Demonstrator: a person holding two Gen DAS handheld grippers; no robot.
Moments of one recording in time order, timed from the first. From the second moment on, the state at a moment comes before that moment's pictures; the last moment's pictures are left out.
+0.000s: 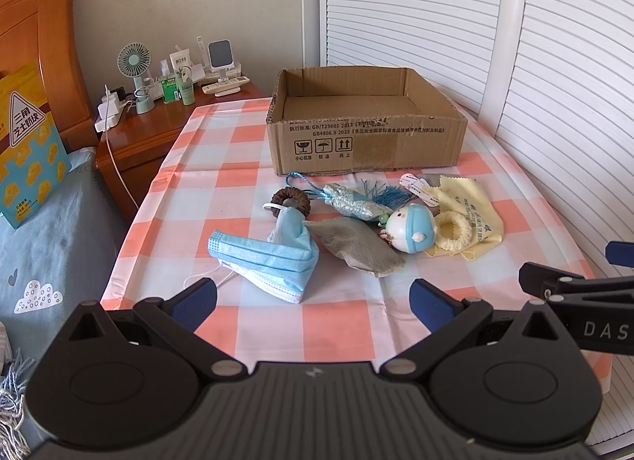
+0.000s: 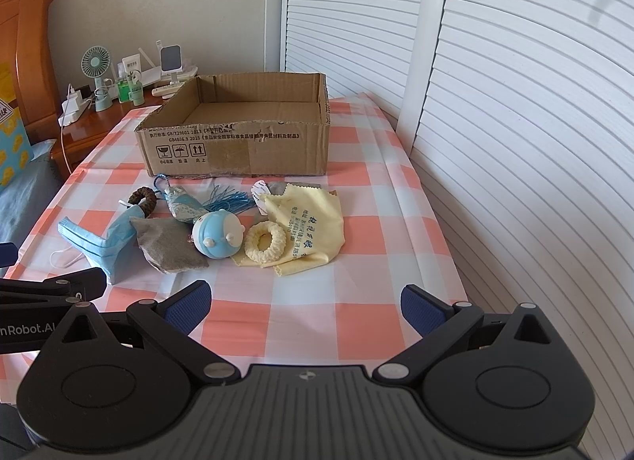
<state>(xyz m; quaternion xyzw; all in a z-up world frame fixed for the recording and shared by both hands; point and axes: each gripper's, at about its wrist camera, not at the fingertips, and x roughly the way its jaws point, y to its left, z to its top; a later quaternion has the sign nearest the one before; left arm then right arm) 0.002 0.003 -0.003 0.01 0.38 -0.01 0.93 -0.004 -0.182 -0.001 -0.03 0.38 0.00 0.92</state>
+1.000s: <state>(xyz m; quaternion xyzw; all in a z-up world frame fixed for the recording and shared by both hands) 0.026 0.008 -0.021 0.05 0.35 -0.03 0.93 0.019 -0.189 -0.018 -0.03 0.36 0.03 0.93</state>
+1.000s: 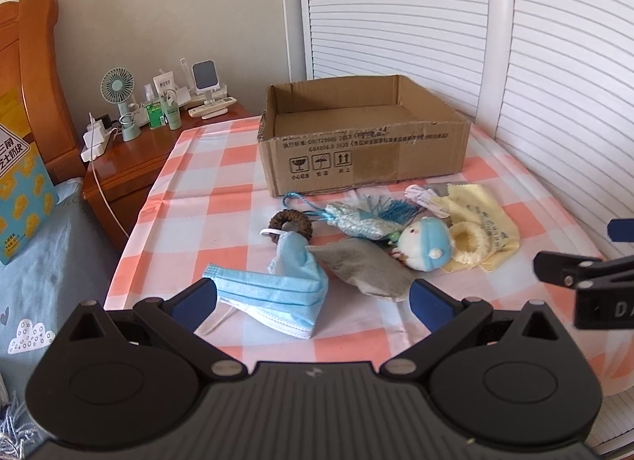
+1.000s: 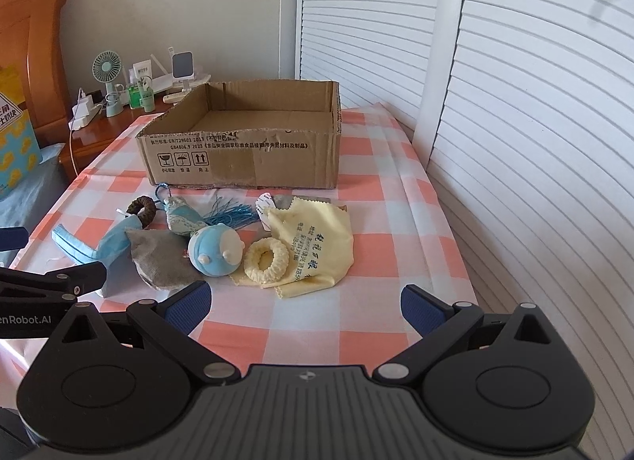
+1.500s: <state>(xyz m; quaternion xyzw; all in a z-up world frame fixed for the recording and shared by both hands) 0.057 0.036 -0.069 0.01 0.43 -0.01 0.90 0.047 -0.193 -0.052 -0.04 0.41 0.03 0.91</state>
